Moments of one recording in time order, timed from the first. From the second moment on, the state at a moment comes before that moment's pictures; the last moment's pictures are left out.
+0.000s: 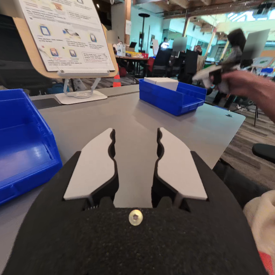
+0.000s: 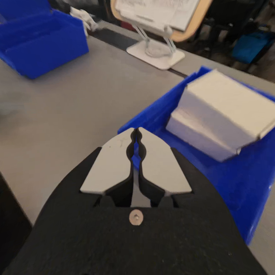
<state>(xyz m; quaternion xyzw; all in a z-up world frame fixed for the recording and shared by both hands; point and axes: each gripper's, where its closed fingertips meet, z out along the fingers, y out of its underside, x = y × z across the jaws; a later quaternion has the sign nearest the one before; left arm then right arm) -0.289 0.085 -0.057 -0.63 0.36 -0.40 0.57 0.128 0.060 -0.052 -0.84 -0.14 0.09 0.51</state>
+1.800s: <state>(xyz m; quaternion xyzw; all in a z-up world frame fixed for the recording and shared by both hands) -0.089 0.080 -0.112 -0.67 0.48 -0.32 0.47 0.061 0.068 -0.061 -0.75 0.00 0.00 0.66</state>
